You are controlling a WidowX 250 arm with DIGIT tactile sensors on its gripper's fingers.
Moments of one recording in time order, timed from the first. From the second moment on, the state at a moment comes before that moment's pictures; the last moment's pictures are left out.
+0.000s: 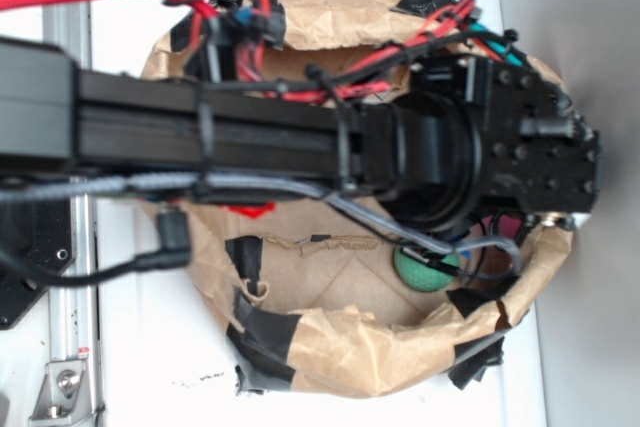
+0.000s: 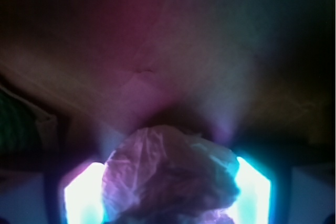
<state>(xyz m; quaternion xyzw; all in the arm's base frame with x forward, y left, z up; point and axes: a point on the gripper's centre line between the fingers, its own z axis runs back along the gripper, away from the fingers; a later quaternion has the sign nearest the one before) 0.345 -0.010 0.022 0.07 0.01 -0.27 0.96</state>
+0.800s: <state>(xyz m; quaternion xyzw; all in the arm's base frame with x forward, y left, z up) 0.260 -0.004 0.146 0.06 -0.01 -0.06 1.00</state>
